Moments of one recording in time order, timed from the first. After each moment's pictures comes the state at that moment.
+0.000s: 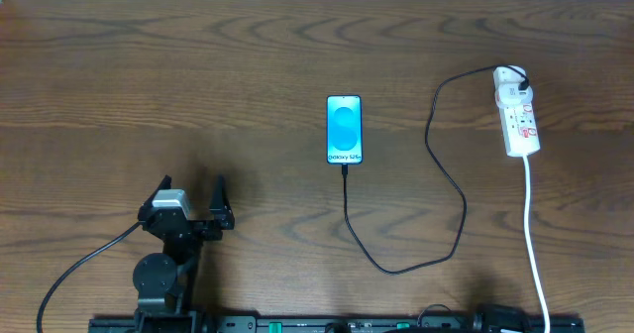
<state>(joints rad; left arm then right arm) -0.01 0.01 0.01 -0.10 0.05 -0.16 -0.14 0.78 1.85 -0.98 -0.06 0.58</state>
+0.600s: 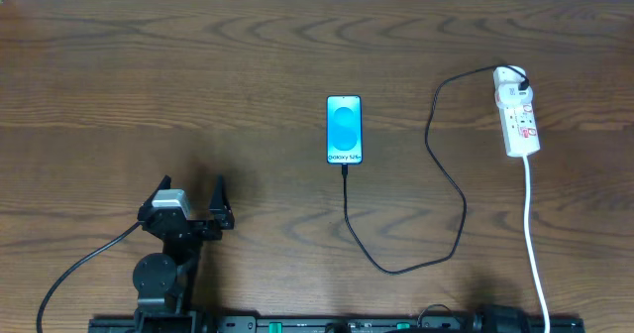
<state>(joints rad) -0.01 0.01 0.01 -0.10 0.05 -0.16 -0.14 0.54 1.85 -0.92 -0.06 0.58</state>
